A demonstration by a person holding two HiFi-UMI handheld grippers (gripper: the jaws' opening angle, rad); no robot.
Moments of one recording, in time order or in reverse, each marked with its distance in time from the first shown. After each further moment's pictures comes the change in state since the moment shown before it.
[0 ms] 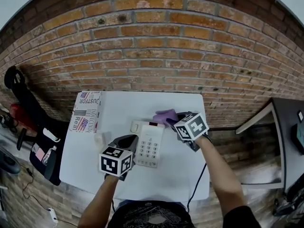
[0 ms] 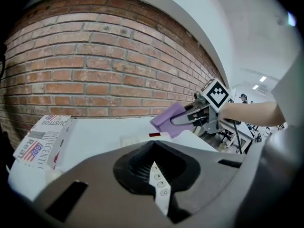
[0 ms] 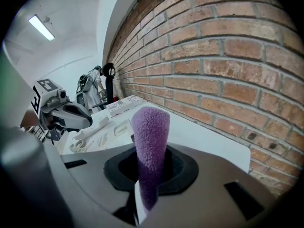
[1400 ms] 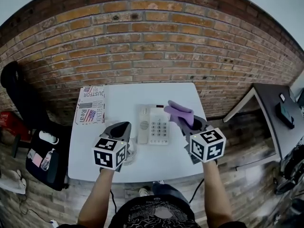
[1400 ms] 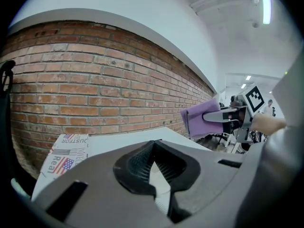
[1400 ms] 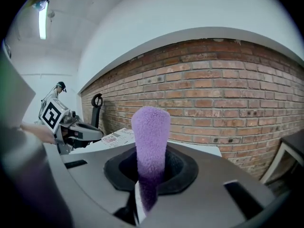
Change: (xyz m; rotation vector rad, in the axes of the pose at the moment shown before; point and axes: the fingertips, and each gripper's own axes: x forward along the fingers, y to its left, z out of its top) left arm -0.133 0.034 0.007 0.110 -0.174 -0.053; right arm -0.137 0.157 0.025 0.135 -0.411 -0.394
